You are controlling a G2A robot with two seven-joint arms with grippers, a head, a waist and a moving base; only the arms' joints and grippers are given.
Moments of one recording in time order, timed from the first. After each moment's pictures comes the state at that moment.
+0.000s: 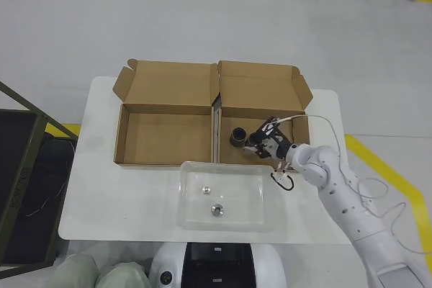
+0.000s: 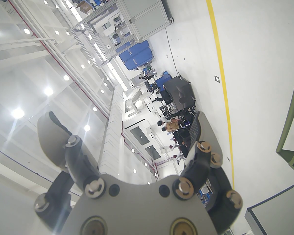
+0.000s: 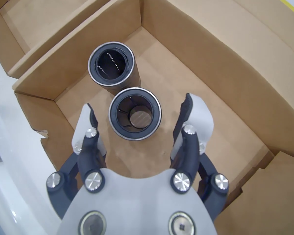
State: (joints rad) left arm 0.15 -0.27 -1.06 -1.30 2.57 -0.51 0.65; right arm -1.01 -1.19 1.02 -1.29 -1.10 -0.52 0.36
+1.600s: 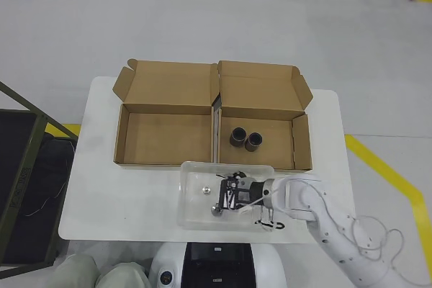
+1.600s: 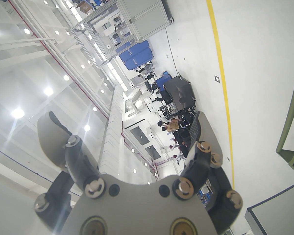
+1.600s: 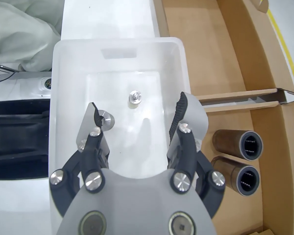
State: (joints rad) left arm 0.15 -0.27 -1.06 -1.30 2.57 -0.51 0.65; right arm -1.23 -1.14 0.92 -1.82 -1.34 -0.85 0.49
